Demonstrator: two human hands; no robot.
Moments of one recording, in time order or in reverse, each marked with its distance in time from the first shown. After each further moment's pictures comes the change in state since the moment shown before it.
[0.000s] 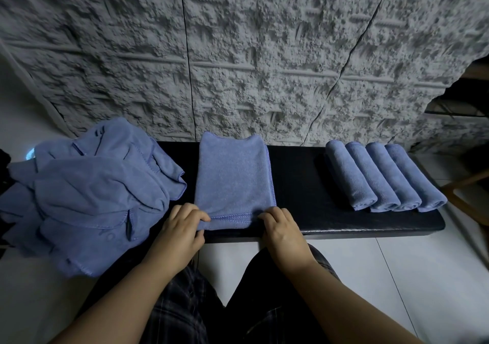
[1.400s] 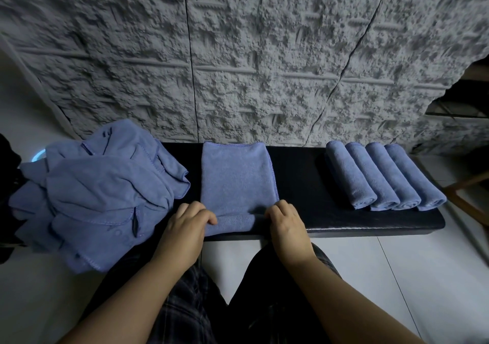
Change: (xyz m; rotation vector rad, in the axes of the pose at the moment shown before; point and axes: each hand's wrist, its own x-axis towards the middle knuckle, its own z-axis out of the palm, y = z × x) left_hand 0.001 0.018 -0.010 0.045 0.012 -0.034; right_hand 0.002 -0.005 -0.012 0.109 0.073 0.095
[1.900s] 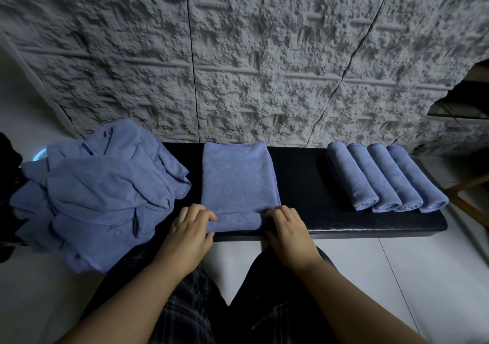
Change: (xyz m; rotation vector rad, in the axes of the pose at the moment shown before) left_hand -0.007 0.000 0.007 -0.001 -0.026 -0.002; right_hand -0.007 0.012 0.003 0.085 -0.090 -0.013
